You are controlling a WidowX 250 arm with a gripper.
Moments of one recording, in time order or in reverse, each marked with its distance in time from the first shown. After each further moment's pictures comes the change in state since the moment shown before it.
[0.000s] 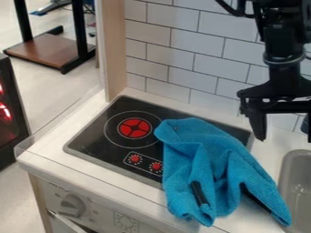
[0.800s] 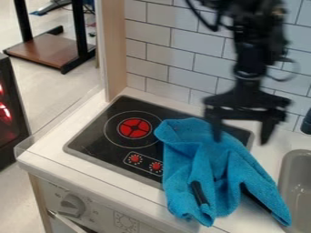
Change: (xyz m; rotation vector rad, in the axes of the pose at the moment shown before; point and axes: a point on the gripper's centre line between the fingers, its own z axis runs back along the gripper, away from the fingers) arm 0.011 0.068 -0.010 0.209 -0.068 0.178
